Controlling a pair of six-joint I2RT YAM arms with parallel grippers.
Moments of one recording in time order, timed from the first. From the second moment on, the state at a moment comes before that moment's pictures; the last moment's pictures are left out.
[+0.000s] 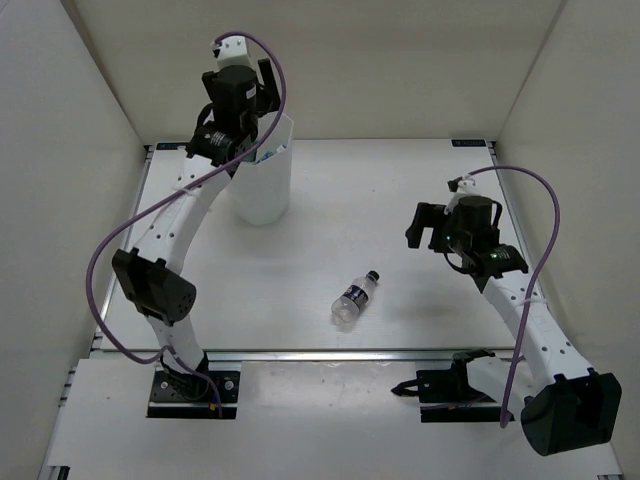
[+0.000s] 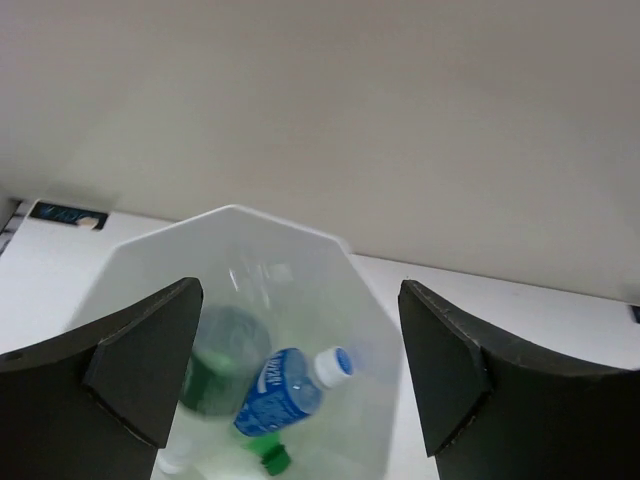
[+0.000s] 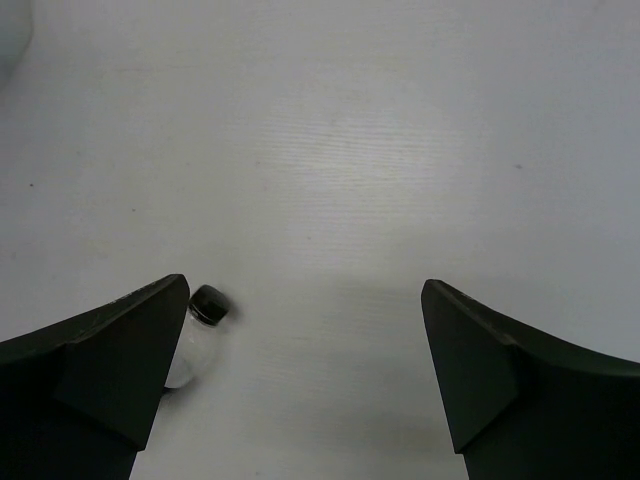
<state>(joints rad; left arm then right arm) -0.44 1.76 2.02 -0.35 -0.51 -0.21 0.16 0.97 0.82 -0.44 -0.04 0.24</state>
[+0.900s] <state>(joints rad) -0.41 0.94 1.04 -0.63 -0.28 -0.51 0.62 1.24 0.93 -0.56 0.00 0.53</state>
